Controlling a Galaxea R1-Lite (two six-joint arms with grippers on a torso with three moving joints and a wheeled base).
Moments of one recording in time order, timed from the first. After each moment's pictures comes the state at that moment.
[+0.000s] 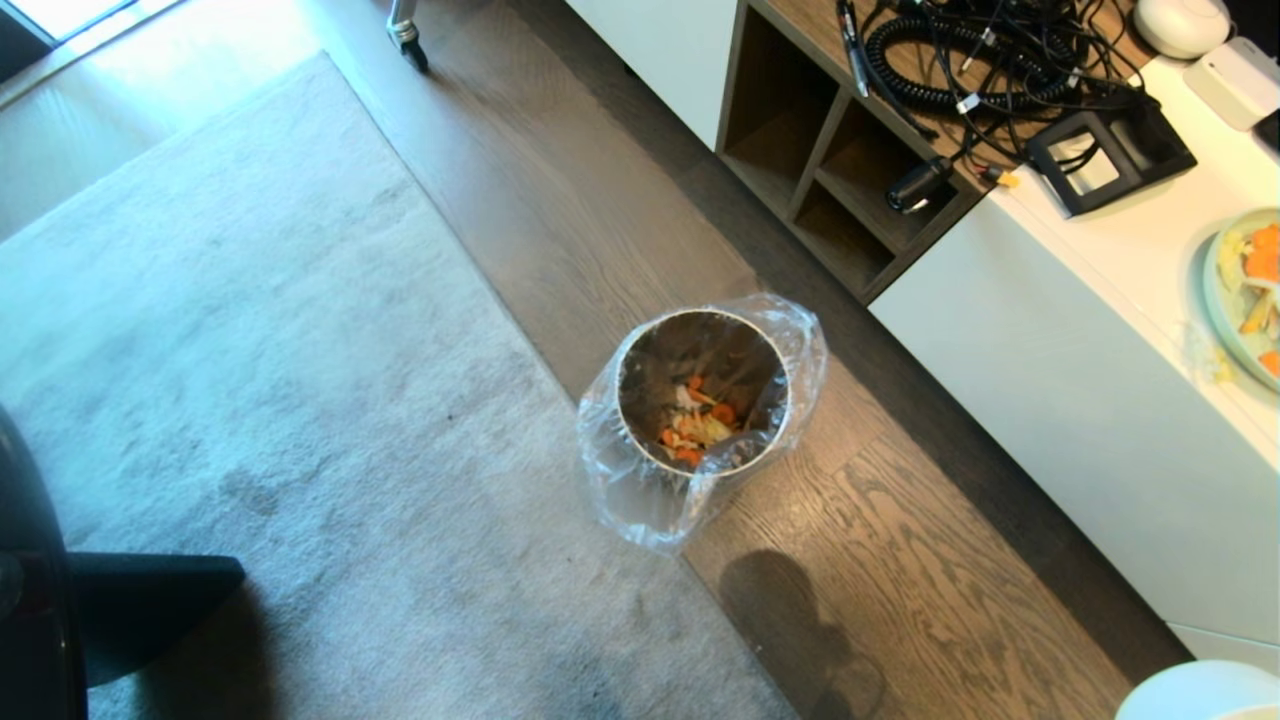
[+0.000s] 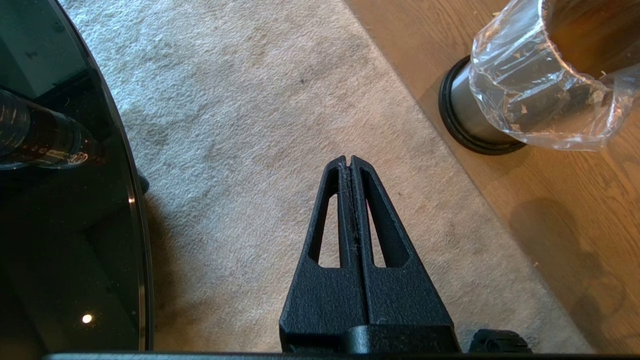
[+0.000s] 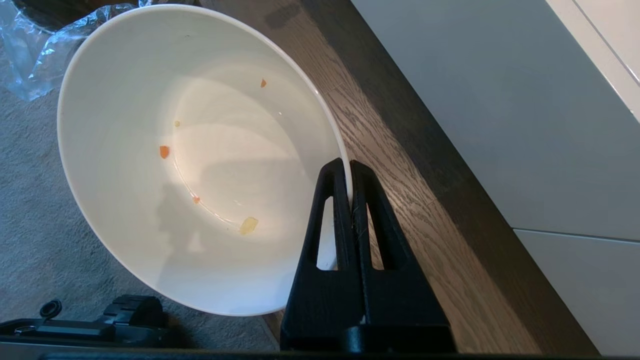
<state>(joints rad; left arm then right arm) 0.00 0.00 0.00 -0.01 0.01 -0.08 0.00 0.00 0.00 0.00 0.03 -0.06</state>
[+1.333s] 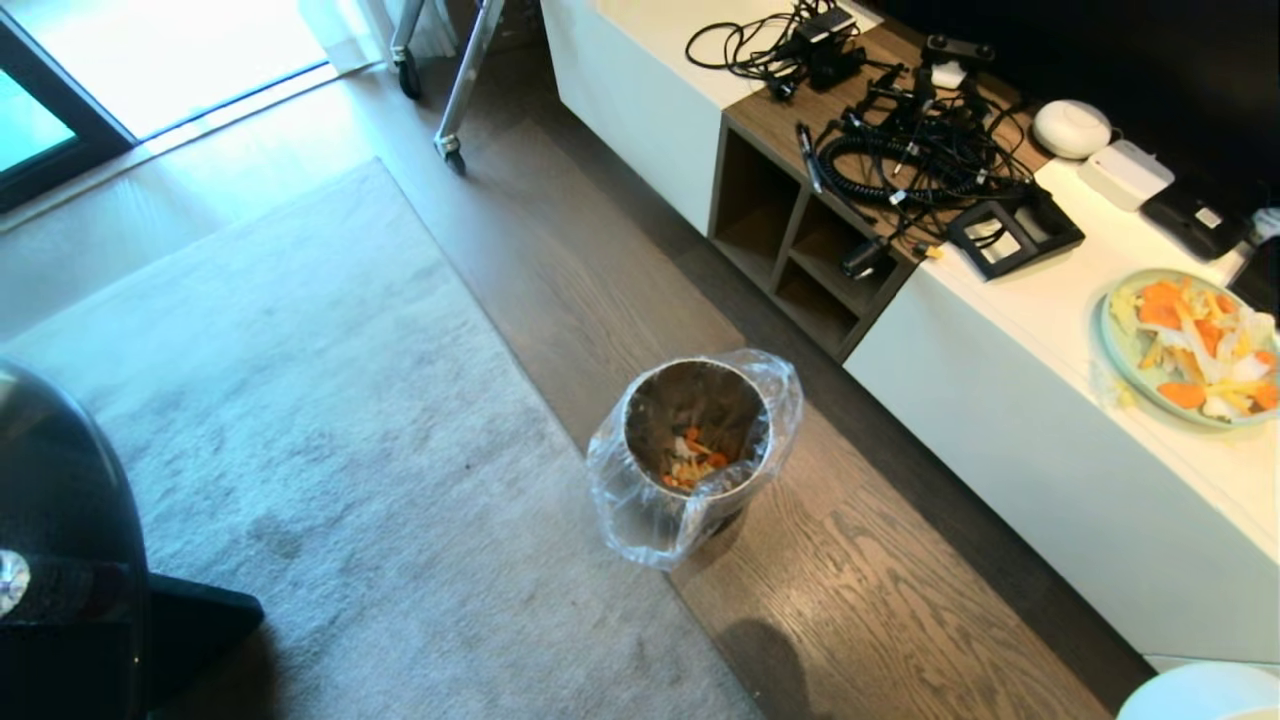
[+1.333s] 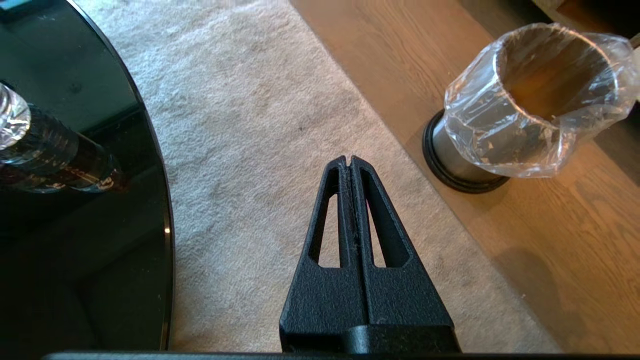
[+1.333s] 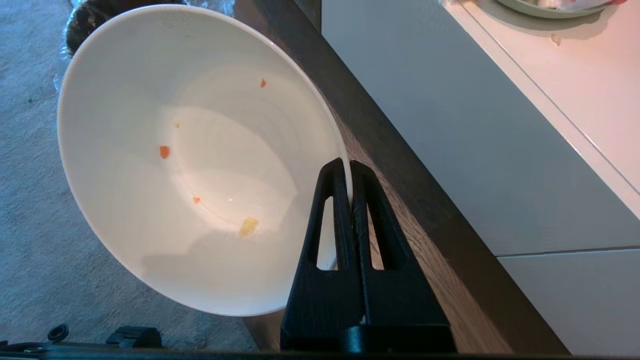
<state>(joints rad) 0.00 0.00 0.00 -0.01 0.01 -0.08 0.00 0.00 0.00 0.00 0.03 -0.06</state>
